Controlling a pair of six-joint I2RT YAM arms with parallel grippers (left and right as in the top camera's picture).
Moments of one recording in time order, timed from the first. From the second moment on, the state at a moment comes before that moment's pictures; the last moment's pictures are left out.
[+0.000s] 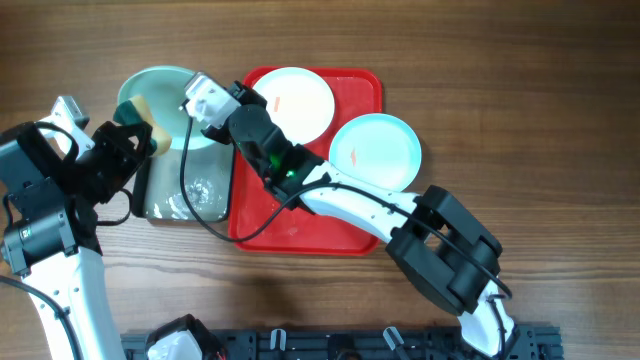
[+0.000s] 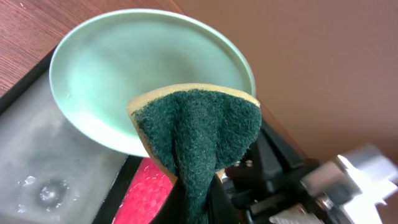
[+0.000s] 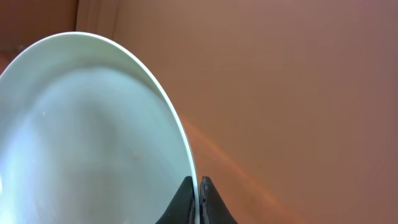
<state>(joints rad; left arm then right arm) 0.45 1.09 1.04 -0.67 0.64 -0.51 0.92 2.11 1.47 0.51 0.29 -0.34</state>
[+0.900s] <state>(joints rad) 0.45 1.09 1.04 -0.68 0.62 -0.49 0.87 1.89 1.48 -0.23 0.10 0.22</state>
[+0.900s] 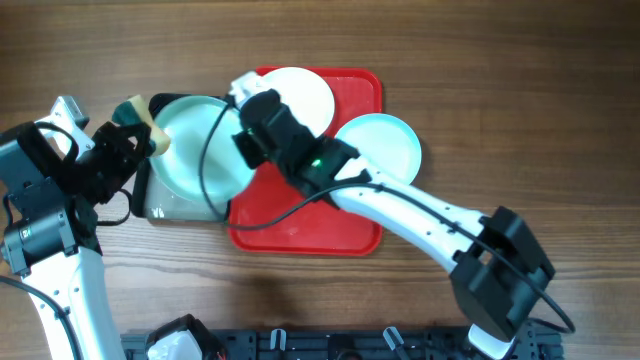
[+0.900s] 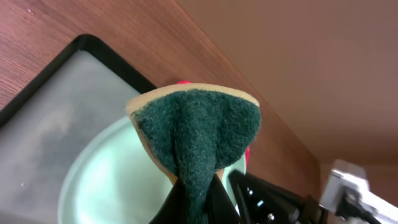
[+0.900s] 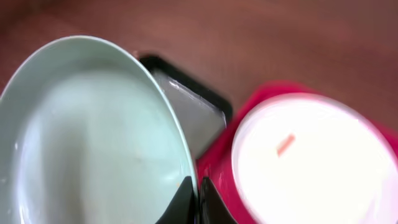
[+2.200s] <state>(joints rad) 0.45 1.09 1.04 -0.70 0.61 -0.41 -0.22 1.73 1.48 -0.85 -0.08 0.30</state>
